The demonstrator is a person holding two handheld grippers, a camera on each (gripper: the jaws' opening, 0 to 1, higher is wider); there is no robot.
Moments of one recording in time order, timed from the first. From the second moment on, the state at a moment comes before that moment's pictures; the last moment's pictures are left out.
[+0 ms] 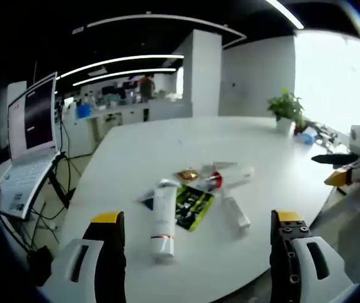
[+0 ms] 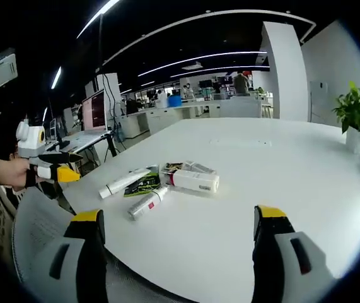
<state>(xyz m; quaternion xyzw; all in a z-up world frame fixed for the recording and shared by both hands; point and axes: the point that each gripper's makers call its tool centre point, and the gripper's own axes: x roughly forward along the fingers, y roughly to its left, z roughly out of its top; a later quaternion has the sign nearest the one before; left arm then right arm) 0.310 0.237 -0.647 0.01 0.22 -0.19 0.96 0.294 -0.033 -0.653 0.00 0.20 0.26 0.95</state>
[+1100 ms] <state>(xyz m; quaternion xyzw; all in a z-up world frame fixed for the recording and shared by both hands) 0.309 0.238 -0.645 0.00 0.21 -0.18 0.96 0.292 -0.028 -0.660 0.00 0.22 0.26 0.94</state>
